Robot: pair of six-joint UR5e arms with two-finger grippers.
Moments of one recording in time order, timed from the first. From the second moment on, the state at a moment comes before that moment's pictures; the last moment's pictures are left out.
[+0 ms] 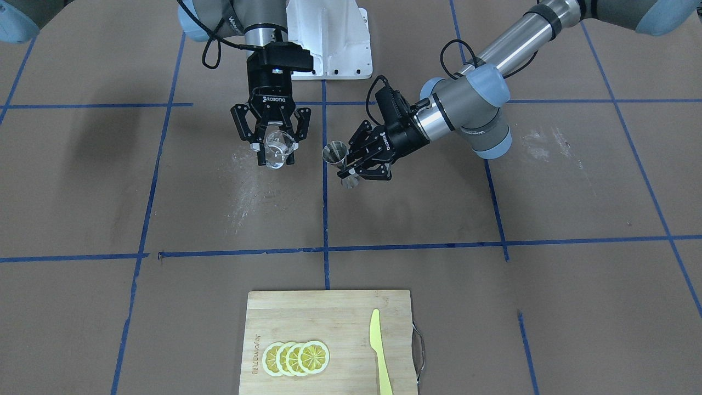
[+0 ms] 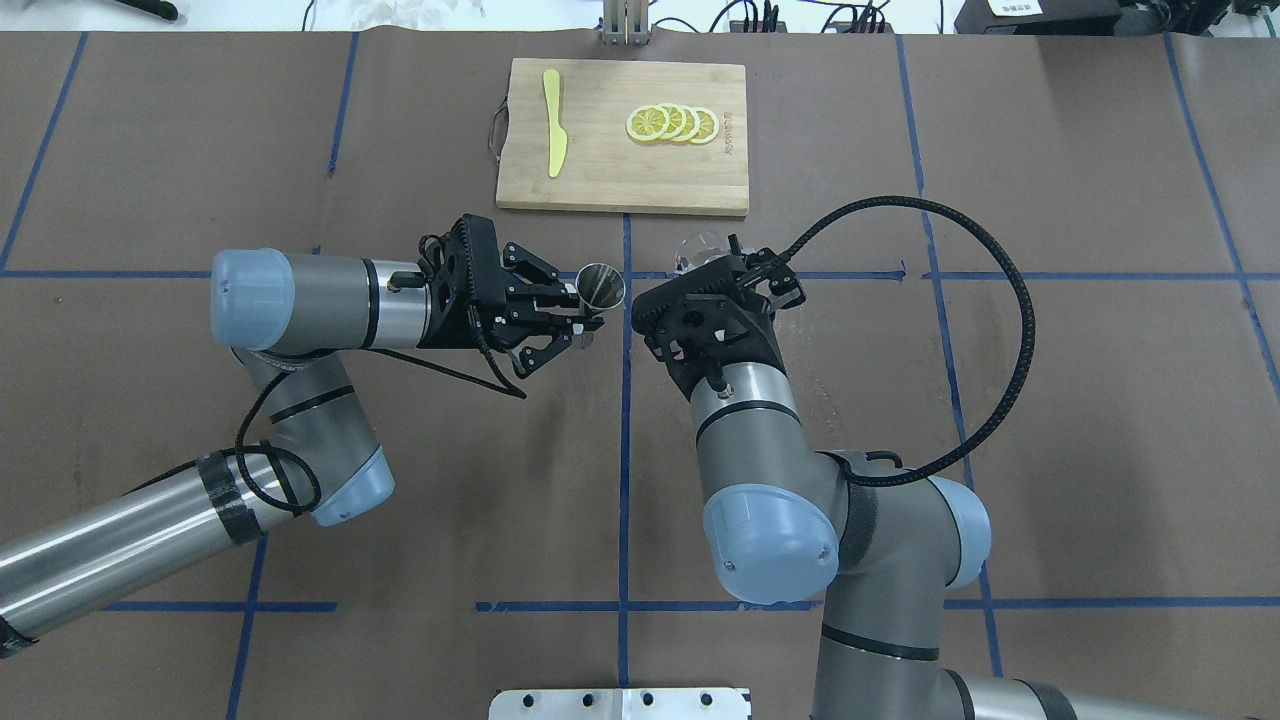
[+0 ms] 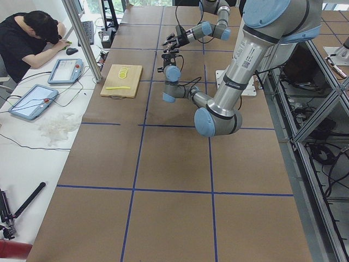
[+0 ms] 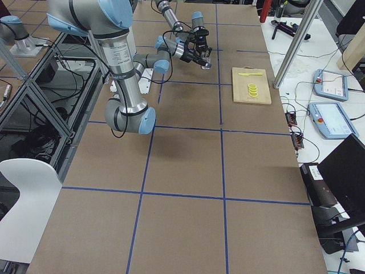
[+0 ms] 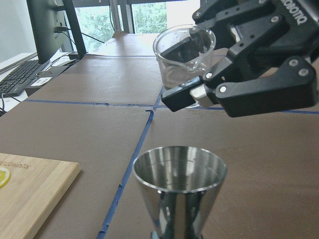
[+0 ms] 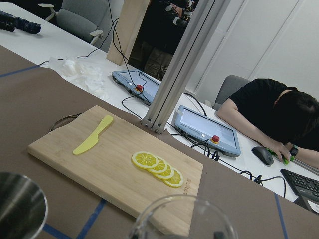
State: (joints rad) left arm -0.60 -2.16 -1.32 -3.04 -1.93 -0.17; right arm 0.26 -1.04 1.85 -1.29 0.66 0.71
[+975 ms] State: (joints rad) left arm -0.60 -2.16 -1.32 -3.04 -1.93 -0.17; right arm 0.24 -0.96 1.80 -1.30 0.56 0.53
